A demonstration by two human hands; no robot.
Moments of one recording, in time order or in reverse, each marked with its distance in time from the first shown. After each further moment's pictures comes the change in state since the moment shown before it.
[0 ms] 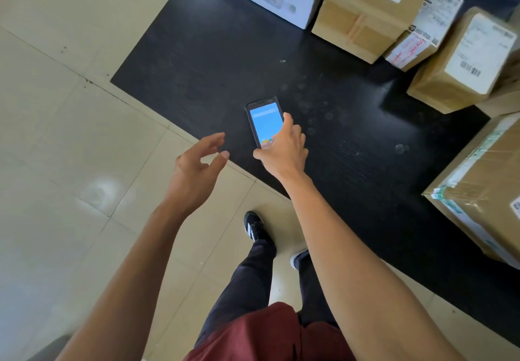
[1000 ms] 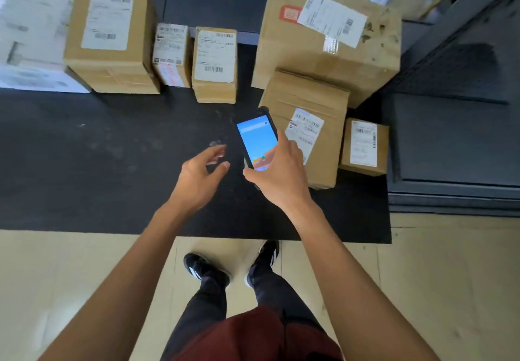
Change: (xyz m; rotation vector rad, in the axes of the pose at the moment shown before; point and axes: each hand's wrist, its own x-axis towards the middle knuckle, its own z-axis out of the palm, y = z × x) left_hand -0.057 0.197 0.294 0.196 -0.436 0.419; right_hand -0.119 0.284 -0.259 0.280 0.343 0.189
